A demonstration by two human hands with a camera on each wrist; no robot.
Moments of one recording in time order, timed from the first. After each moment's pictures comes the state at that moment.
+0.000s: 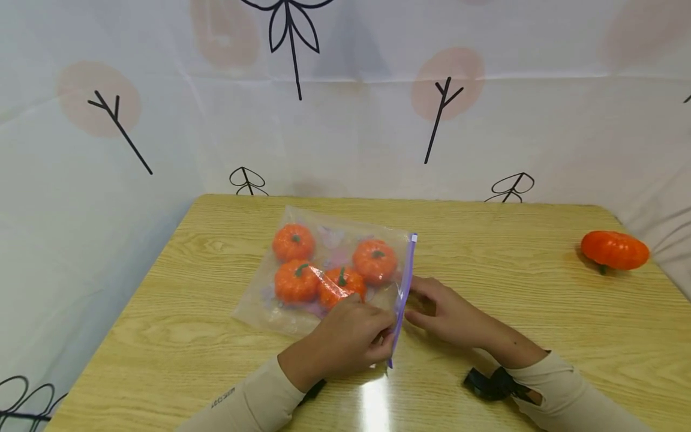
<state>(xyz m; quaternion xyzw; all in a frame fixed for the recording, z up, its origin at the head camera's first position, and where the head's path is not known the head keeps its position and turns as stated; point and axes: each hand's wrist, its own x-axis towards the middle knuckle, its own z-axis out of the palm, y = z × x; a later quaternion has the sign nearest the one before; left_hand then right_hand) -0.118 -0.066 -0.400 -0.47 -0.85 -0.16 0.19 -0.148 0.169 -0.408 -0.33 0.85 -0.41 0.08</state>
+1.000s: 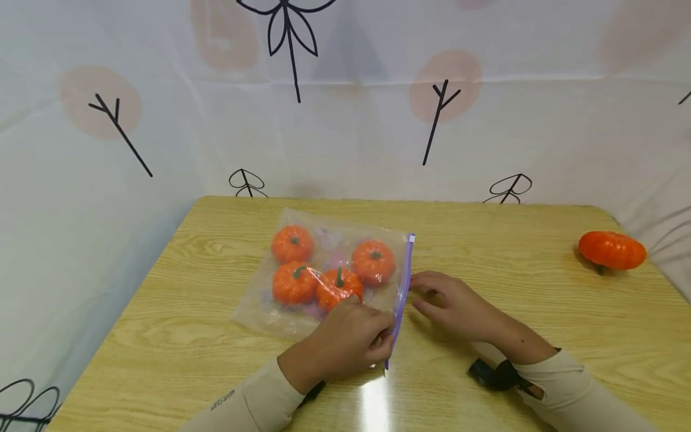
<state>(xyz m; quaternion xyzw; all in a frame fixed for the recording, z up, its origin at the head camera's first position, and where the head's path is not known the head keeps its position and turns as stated) -0.116 -0.065 -0.400 -0.45 -0.86 -0.16 0.15 -0.152 0.179 -0.399 -0.32 0.88 -0.35 0.00</state>
